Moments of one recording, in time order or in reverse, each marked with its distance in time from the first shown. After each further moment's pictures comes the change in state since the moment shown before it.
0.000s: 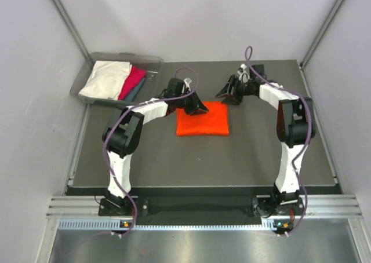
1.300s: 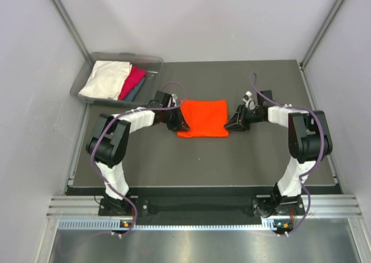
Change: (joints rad) left arm 0.070 -0.182 -0.296 -0.183 -0.071 0.188; right arm -0.035 -0.282 -0.568 0.077 -0.090 -0.074
